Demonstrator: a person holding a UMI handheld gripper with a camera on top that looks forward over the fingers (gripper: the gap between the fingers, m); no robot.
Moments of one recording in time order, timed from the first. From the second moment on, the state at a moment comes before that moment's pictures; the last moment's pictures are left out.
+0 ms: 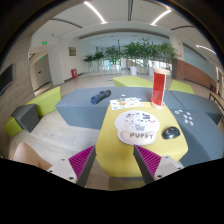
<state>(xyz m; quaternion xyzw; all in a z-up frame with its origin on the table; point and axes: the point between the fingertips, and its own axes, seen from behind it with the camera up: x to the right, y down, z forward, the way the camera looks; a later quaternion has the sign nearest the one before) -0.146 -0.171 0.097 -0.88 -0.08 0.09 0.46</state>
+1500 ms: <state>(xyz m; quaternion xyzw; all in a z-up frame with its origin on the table) -0.036 0.098 0.113 -0.85 0.00 0.02 0.53</state>
